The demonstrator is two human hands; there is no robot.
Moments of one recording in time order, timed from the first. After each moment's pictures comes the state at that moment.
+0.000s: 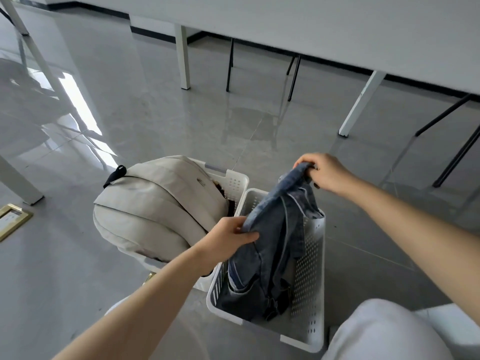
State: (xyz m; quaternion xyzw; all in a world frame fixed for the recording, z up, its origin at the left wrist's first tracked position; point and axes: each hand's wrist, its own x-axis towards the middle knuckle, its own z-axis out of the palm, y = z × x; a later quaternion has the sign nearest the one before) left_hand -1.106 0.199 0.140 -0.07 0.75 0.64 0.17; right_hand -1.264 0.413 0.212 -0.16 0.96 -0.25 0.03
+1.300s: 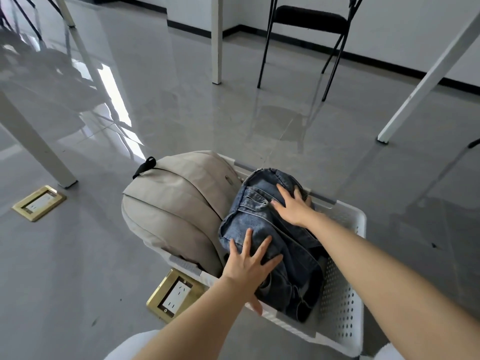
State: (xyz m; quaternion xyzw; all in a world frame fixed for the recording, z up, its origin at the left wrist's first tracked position) left_hand -1.102 0.196 0.055 0.18 0.95 -0.06 0.23; right_hand -1.283 0.314 0.056 -0.06 0.95 -0.14 0.26
